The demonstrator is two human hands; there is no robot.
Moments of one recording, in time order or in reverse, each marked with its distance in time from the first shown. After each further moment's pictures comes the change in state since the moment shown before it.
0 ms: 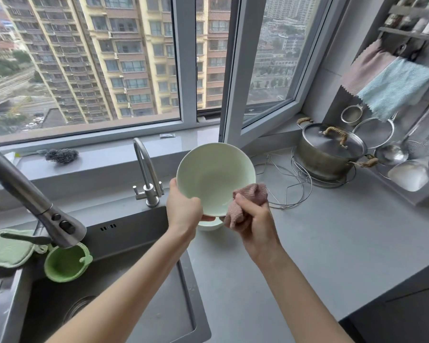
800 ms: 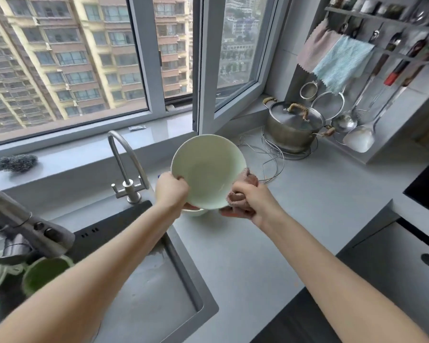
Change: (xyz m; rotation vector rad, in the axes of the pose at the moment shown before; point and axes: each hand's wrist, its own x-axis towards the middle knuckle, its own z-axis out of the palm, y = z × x) left_hand 0.028 -0.005 -0.014 0.287 -0.204 -0.038; right_hand -0.019 -0.012 0.010 -0.406 0.328 0.148
